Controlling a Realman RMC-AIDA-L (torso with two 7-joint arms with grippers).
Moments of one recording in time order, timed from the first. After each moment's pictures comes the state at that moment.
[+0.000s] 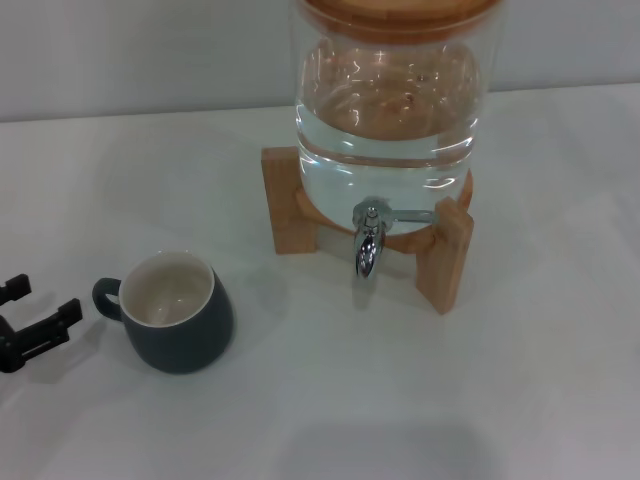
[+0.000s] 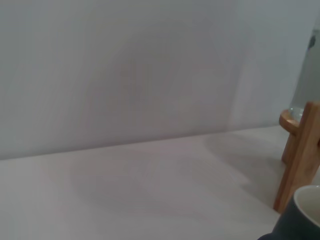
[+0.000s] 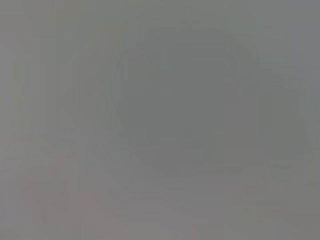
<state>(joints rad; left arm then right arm) -0.28 -2.08 0.57 0.67 -1.25 -1.36 1.90 0.23 1.97 -0.04 -0.52 1.71 1.44 -2.13</state>
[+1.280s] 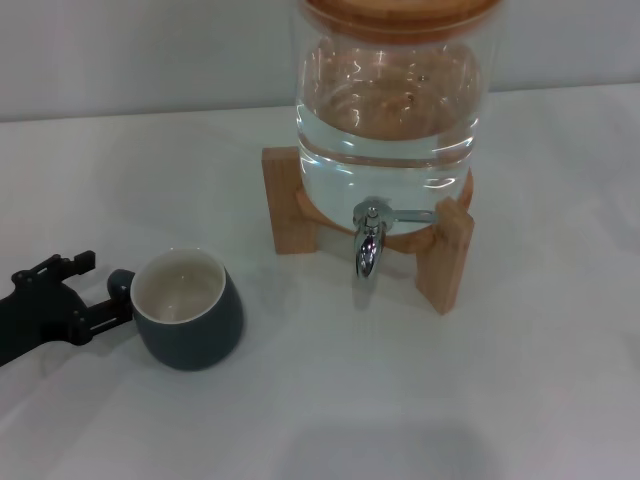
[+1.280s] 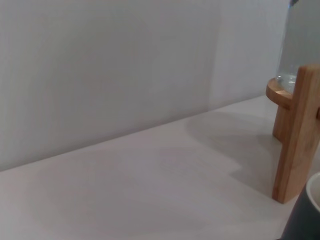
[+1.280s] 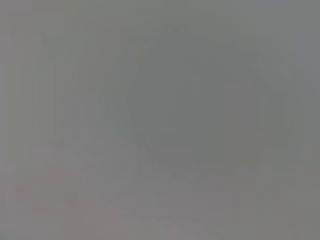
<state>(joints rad) -0.41 -2.08 0.65 0.52 -1.26 -1.20 2.06 0.25 1.98 -0.05 -0.53 1.70 1.43 -2.13</state>
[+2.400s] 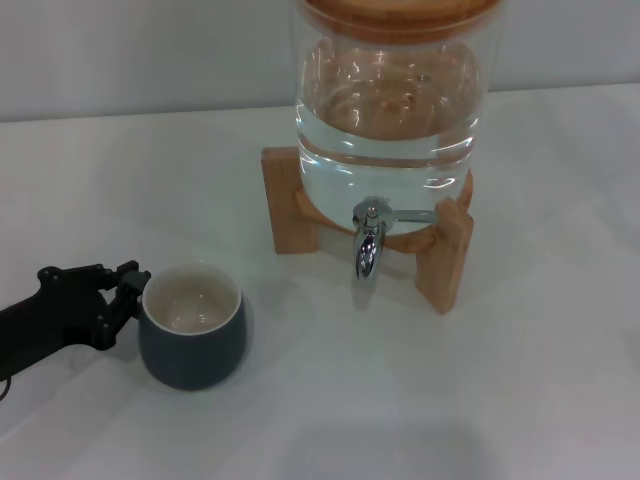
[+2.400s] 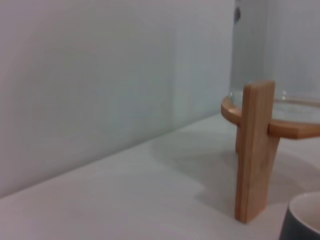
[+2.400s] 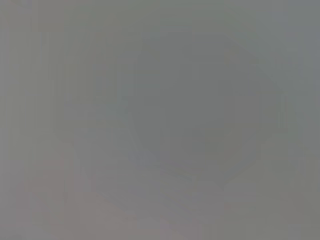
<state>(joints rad) -0.42 -2.09 0.66 0.48 -1.30 -1.27 2.18 0.26 1.99 -0.05 -0.53 1.70 1.41 -2.13</state>
